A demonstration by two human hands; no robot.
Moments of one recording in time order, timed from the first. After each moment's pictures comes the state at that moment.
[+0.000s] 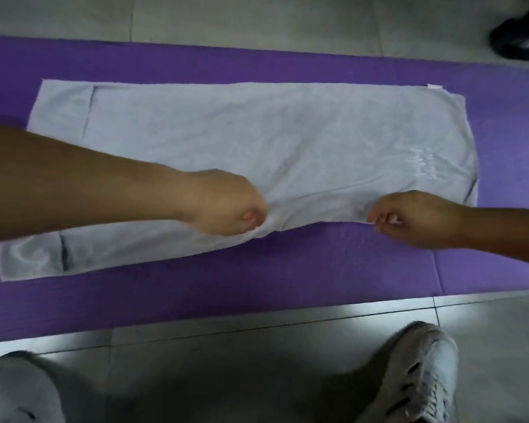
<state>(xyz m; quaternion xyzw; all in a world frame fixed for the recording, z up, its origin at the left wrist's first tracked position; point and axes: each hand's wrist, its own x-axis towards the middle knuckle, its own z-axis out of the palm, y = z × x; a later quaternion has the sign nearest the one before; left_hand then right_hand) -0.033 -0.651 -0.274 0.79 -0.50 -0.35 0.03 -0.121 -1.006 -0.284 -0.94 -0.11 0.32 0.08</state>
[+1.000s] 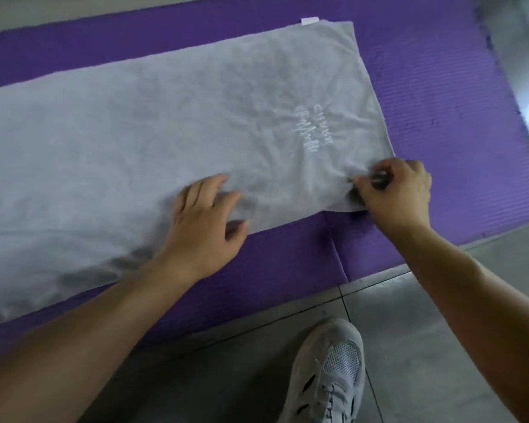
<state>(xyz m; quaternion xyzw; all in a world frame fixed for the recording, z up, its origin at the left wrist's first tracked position) -0.115 -0.871 -0.386 0.92 -0.30 -0.12 0.20 -0.192 -1.176 -0.356 -0.90 0.39 0.00 0.21</state>
